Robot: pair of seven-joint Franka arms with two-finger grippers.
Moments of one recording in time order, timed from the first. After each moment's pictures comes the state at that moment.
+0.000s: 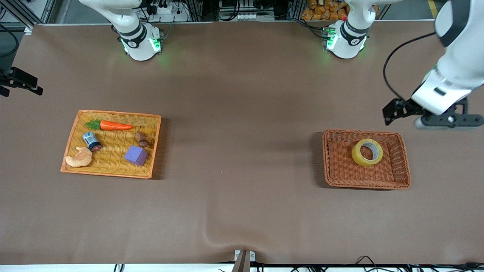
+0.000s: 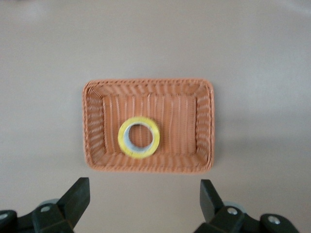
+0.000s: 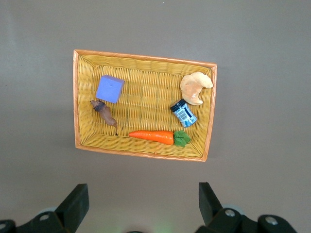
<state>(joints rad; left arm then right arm) 0.02 0.00 -0.17 -1.68 0.07 1.76 -0.09 -0.07 -0.04 -0.06 -1.59 0.01 1.49 -0.16</state>
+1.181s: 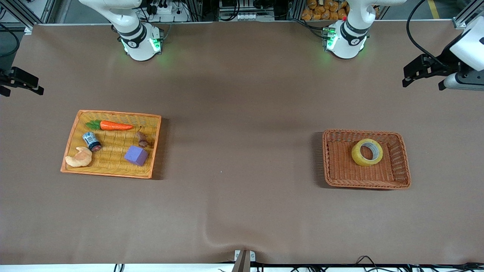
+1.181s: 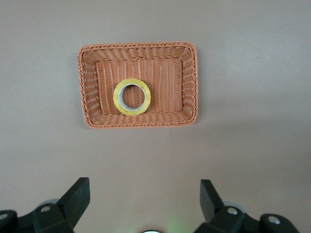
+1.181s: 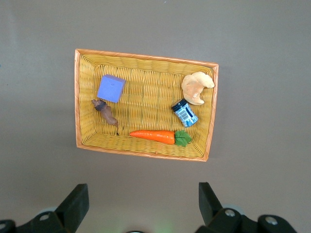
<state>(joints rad) -0.13 -0.04 0.02 -1.53 -0.02 1.48 -0.02 -0.08 -0.04 -0.06 -1.59 0.01 1.49 -0.16</state>
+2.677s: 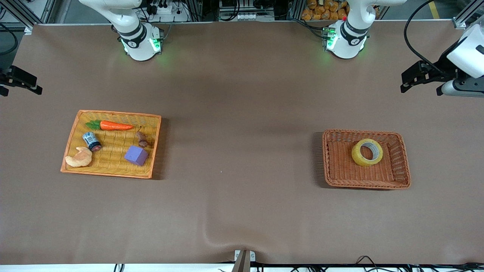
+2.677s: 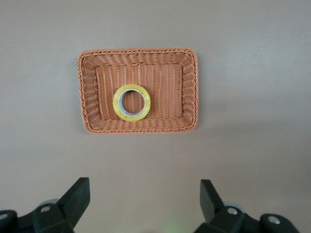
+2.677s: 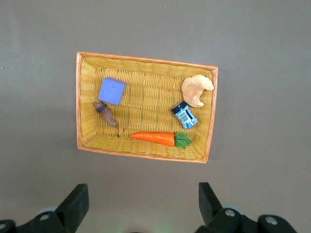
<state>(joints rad) -0.14 -0.02 0.02 -1.52 -0.02 1.50 -0.03 -0.07 -0.04 -0.06 -1.58 0.01 1.49 -0.16</state>
